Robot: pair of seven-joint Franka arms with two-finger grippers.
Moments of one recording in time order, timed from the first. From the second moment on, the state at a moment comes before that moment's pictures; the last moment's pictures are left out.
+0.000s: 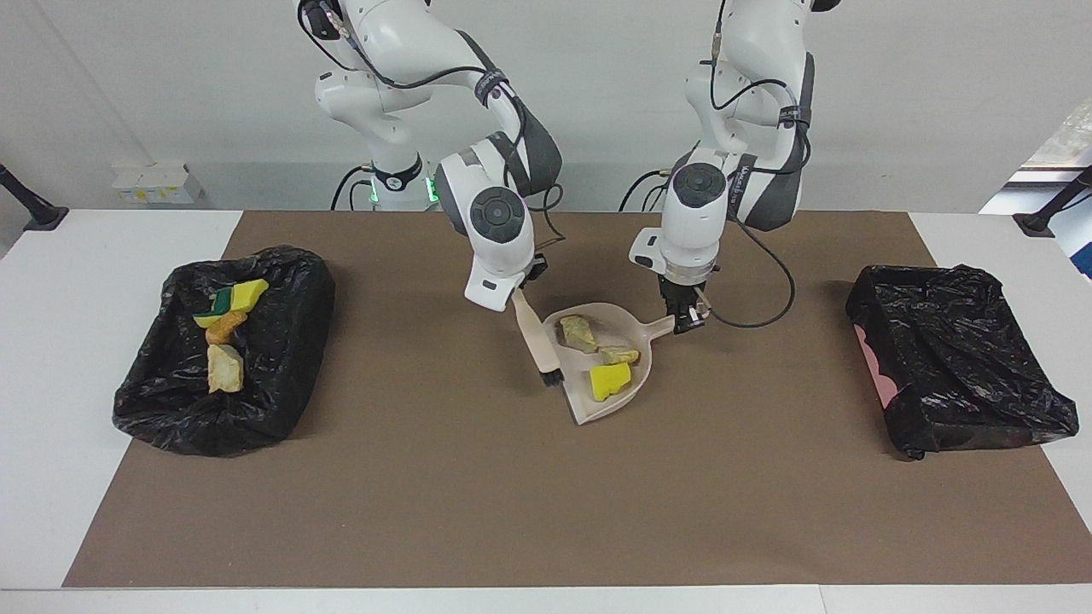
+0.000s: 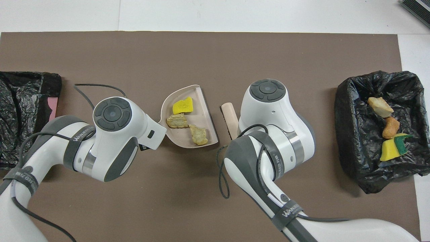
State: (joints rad) left arm -0.42 0.13 0.03 -2.03 0.12 2.18 0.89; right arm 0.40 0.27 0.14 -1.77 0.15 1.67 0.26
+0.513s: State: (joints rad) left arm -0.17 0.01 0.04 -1.97 0.12 2.09 1.22; right arm 0.58 0.22 0.15 -1.87 0.22 1.72 0.55
